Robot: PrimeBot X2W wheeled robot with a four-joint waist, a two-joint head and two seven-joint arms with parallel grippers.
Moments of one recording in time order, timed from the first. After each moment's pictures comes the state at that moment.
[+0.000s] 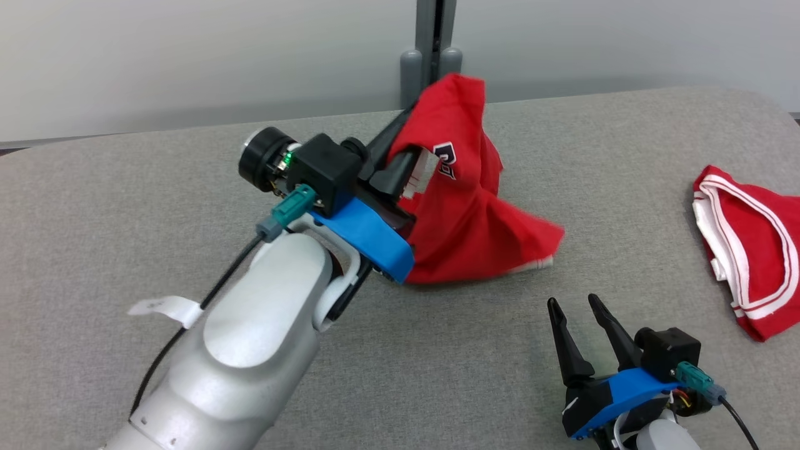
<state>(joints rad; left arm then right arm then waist) -0.78 0.14 -0.70 0.44 -0.46 -0.13 -0.24 -0.21 -0.05 0.13 0.50 0.25 0.13 -0.26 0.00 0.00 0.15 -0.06</state>
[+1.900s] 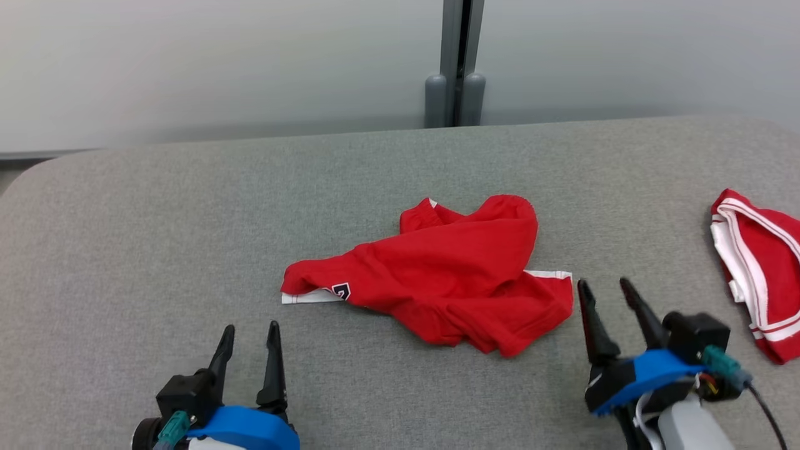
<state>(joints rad) -0.07 0.05 -0.14 0.43 -0.29 -0.07 -0.26 -0.23 -0.05 0.03 0.52 0.21 0.13 -0.26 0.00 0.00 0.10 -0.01</state>
